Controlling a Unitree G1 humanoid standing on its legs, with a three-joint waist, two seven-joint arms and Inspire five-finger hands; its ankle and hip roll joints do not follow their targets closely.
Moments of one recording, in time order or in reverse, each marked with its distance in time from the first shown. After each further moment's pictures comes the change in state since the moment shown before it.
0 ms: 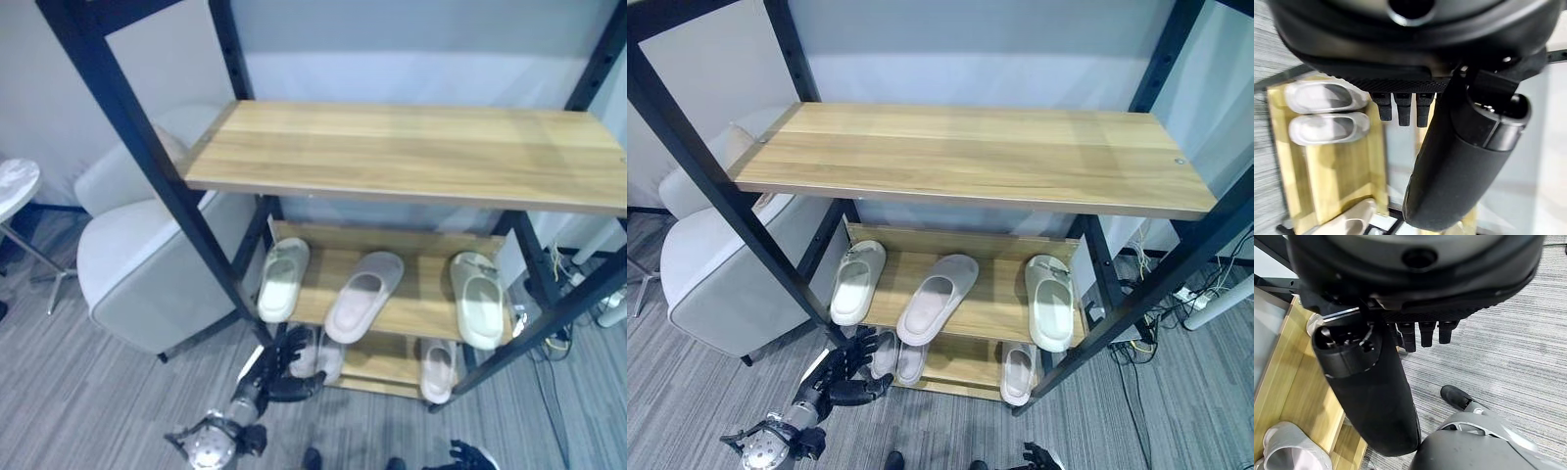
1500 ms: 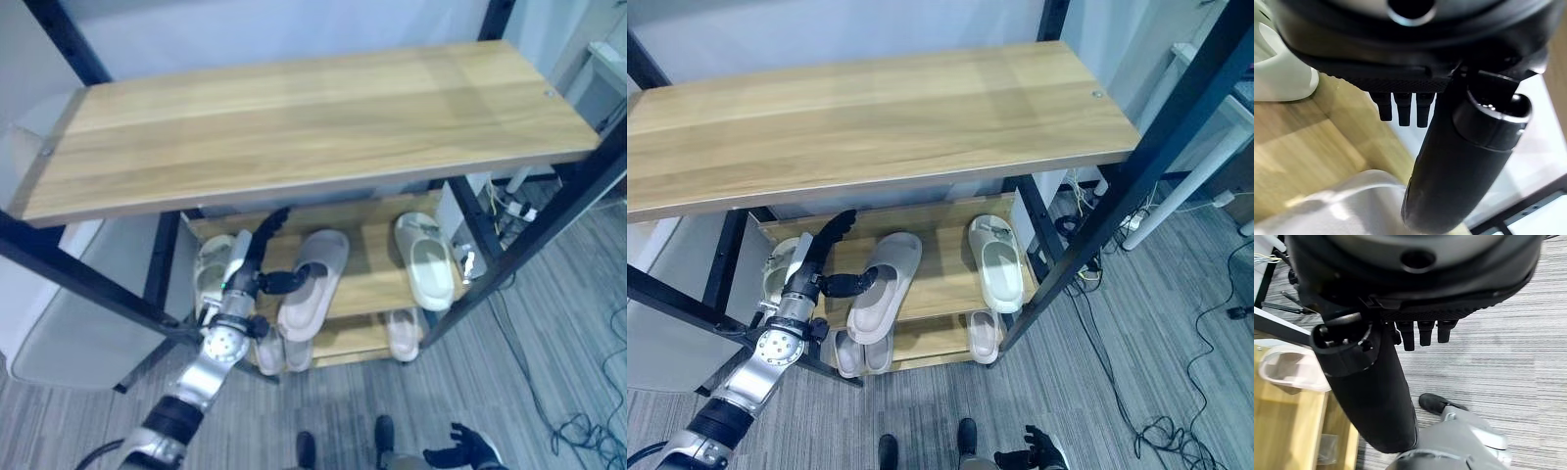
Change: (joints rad) left arm -0.578 0.114 -0.003 0.187 0.366 -0.020 0.356; right arm -0.066 -0.017 0.007 -0.006 0.005 -0.009 -0.018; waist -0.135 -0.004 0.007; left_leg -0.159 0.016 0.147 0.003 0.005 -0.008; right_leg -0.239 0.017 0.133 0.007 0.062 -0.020
